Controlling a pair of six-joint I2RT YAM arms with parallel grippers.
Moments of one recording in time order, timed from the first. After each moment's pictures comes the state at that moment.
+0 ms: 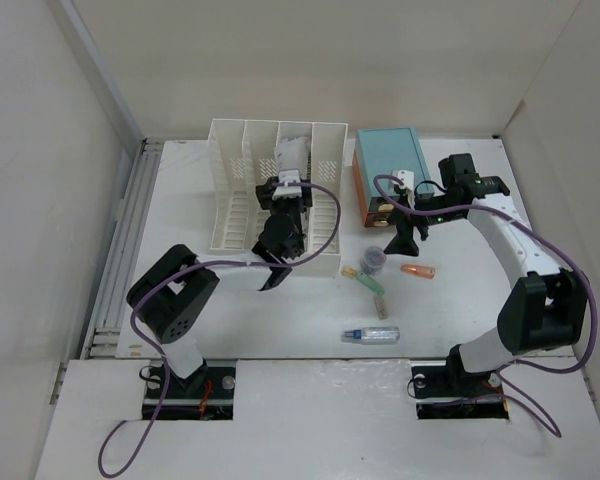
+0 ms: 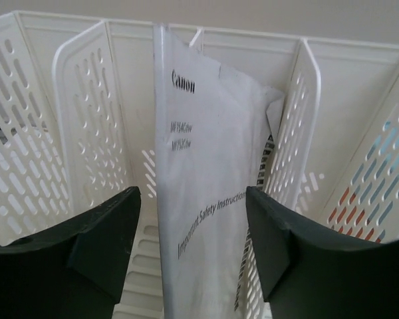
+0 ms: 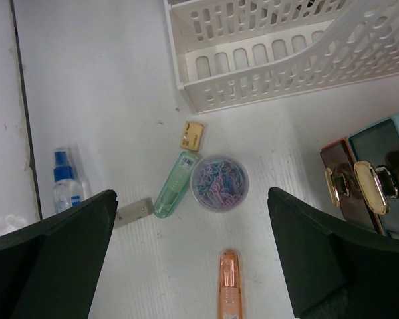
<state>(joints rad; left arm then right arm) -0.80 1.69 0.81 1.17 -0.87 0.14 0.10 1.50 1.29 -0.99 -0.95 -0.99</state>
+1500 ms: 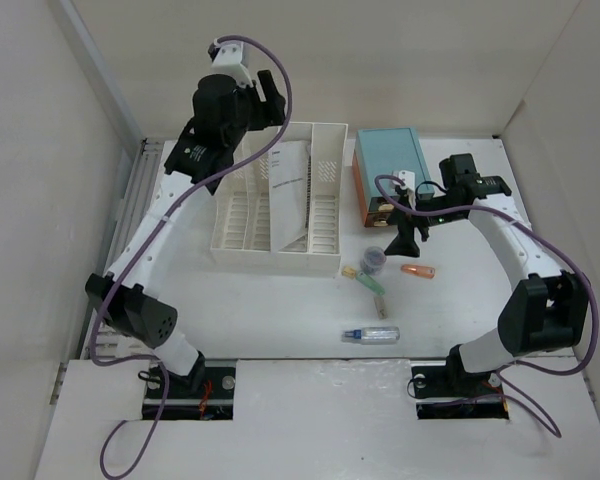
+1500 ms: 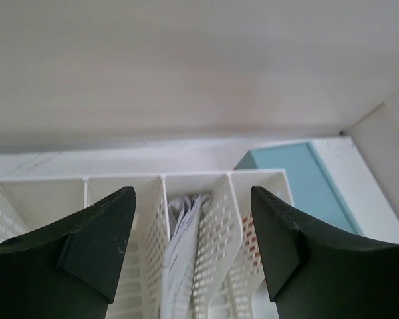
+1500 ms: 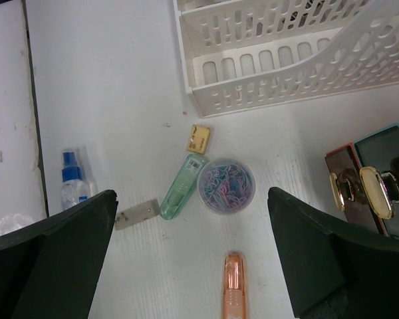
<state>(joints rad) -0.43 1.58 1.81 -0.31 -0.14 -0.31 0.10 1.49 1.29 -1.02 -0.97 -1.01</state>
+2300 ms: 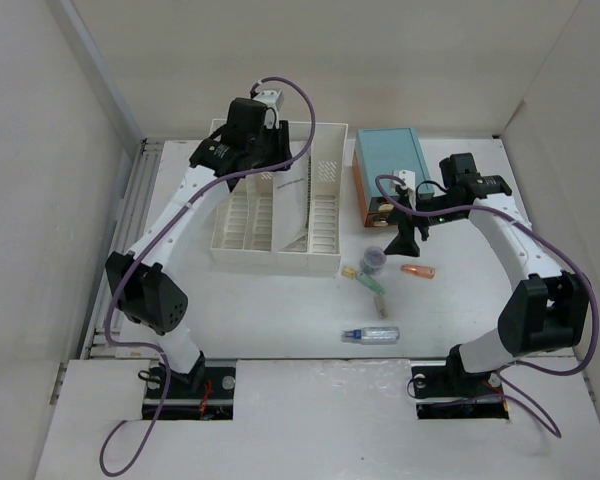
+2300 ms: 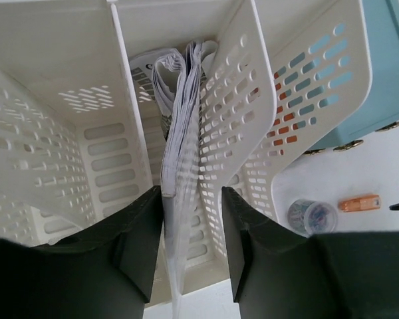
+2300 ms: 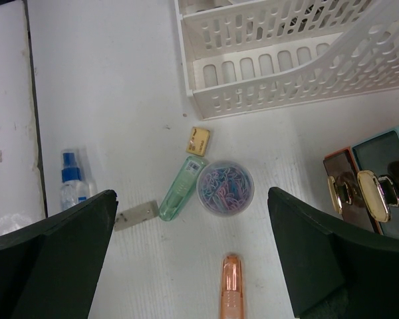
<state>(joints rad) -0.45 1.69 1.78 -0.67 0.03 -0.29 0.10 1.49 1.30 -1.02 -0.98 -1.02</state>
